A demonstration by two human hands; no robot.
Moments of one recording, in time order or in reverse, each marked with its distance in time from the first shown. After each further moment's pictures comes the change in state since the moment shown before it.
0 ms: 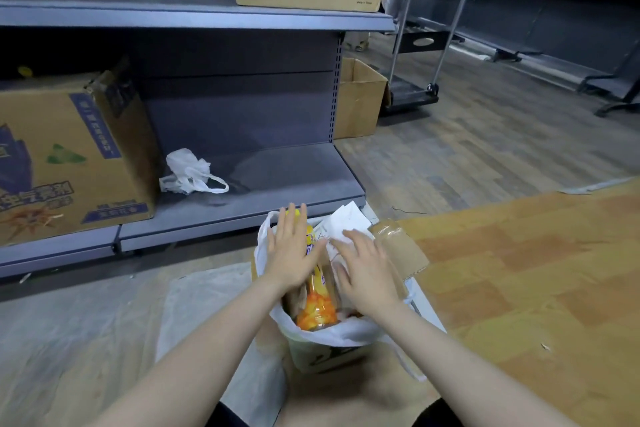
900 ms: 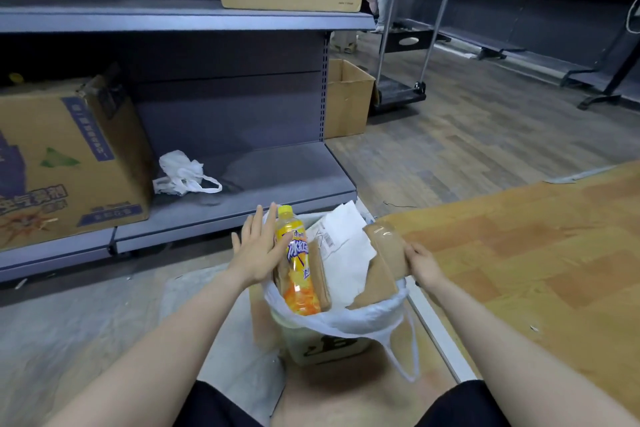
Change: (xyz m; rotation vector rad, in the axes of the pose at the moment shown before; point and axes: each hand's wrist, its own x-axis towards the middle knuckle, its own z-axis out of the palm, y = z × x) left_hand -0.020 -0.027 -0.027 0.041 -0.088 -0.098; right_hand -0.028 0.082 -0.031 0.833 -0.083 0.871
